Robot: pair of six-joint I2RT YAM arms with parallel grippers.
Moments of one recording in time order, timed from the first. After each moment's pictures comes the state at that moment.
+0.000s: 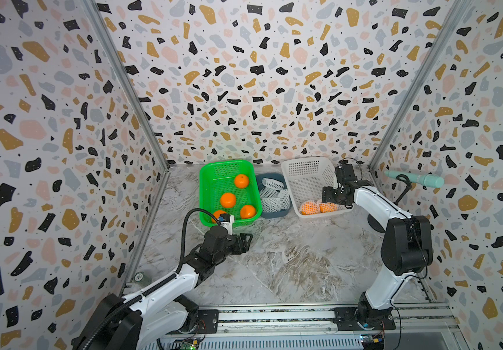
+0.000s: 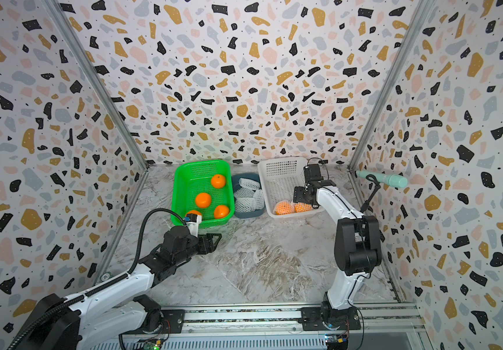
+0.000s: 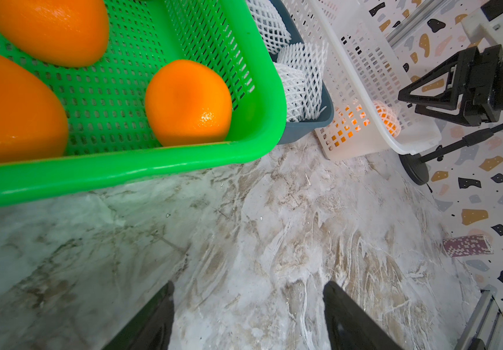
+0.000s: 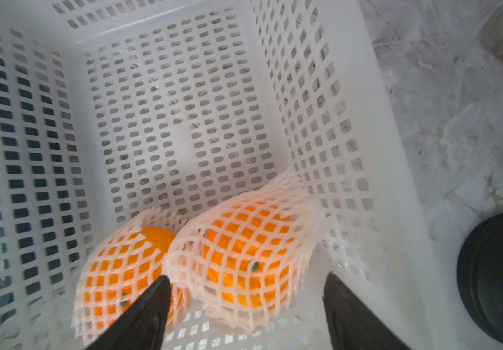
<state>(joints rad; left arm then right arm) -0.54 1.04 0.38 0.12 0.12 -0.56 0.16 1.78 1.39 -0.63 0.06 0.21</state>
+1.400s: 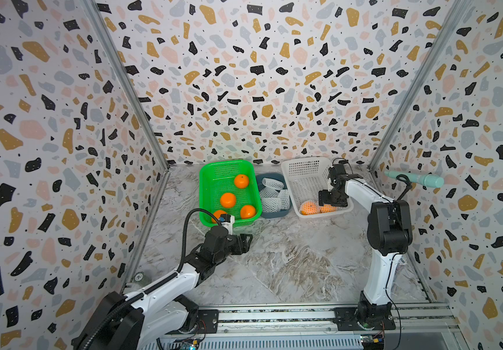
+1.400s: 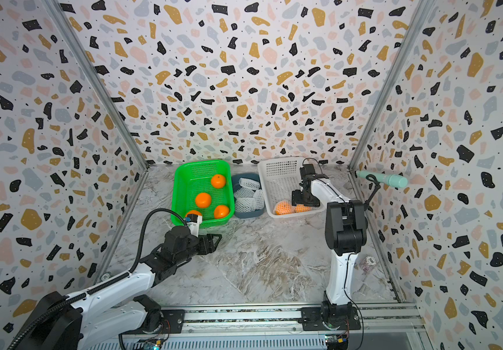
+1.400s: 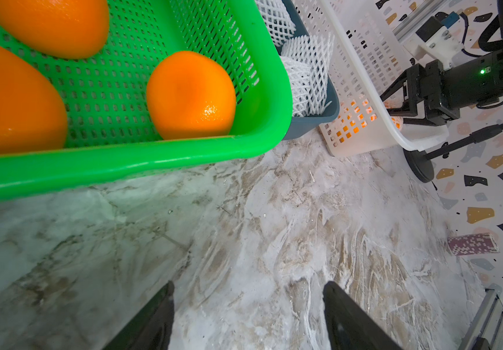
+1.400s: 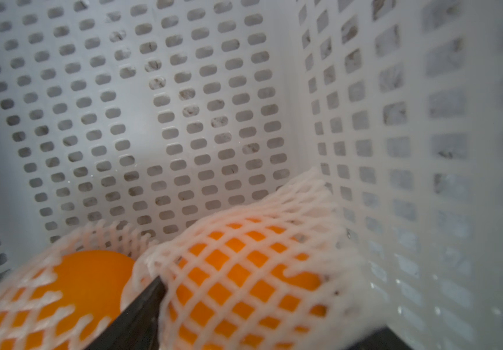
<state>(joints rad) -0.54 1.06 0.38 0.12 0.12 -0.56 0.14 2.03 1.59 -0.80 0.02 0.15</state>
